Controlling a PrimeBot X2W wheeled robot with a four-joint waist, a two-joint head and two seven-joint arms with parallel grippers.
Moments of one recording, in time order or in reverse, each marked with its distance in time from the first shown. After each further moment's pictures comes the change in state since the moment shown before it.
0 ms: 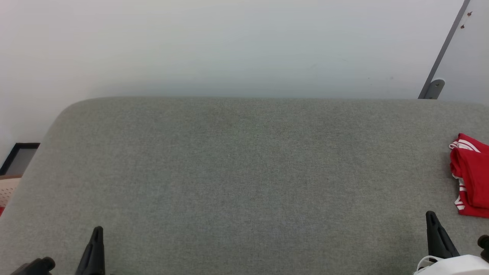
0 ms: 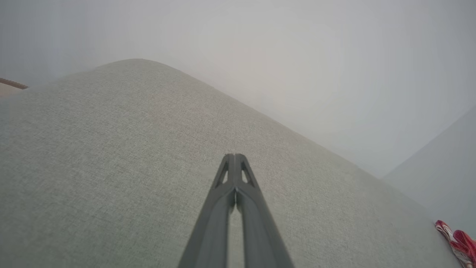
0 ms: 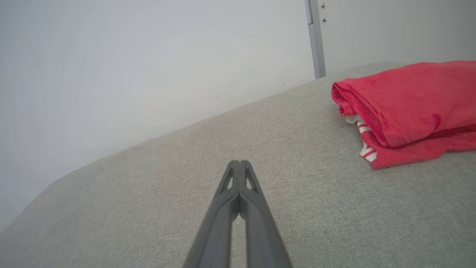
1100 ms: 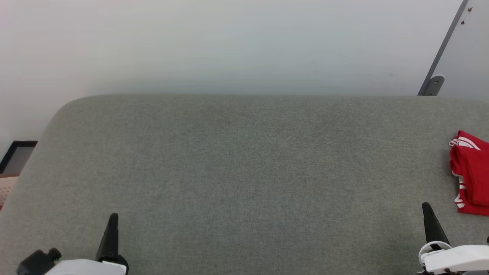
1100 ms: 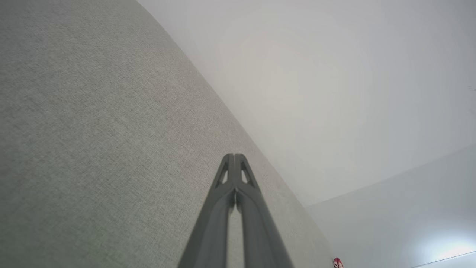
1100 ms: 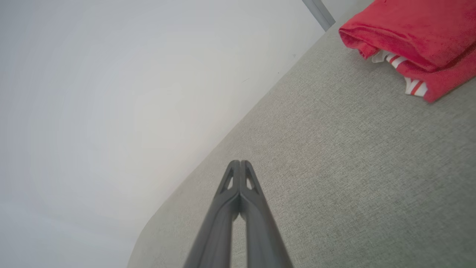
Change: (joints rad) left arm -0.076 -0.073 0.007 0.014 -0.383 0.000 0.116; right arm -0.038 0.027 -0.007 -0.015 0.469 0.000 0.114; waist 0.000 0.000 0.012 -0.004
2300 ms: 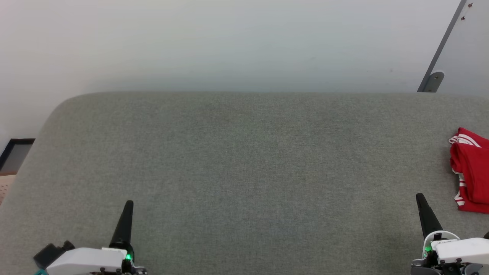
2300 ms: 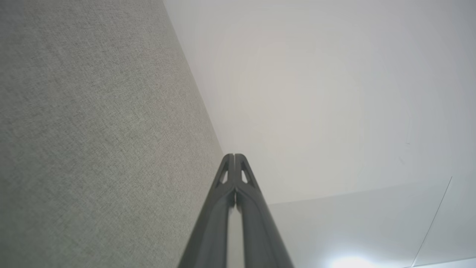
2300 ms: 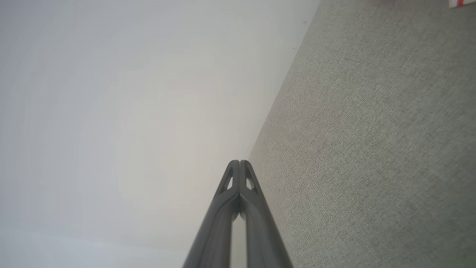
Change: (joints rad) left arm -0.058 -0.060 0.005 0.009 -0.301 0.000 0.089; right arm -0.032 0.021 -0.007 -0.011 0.373 0.000 0.089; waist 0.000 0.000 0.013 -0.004
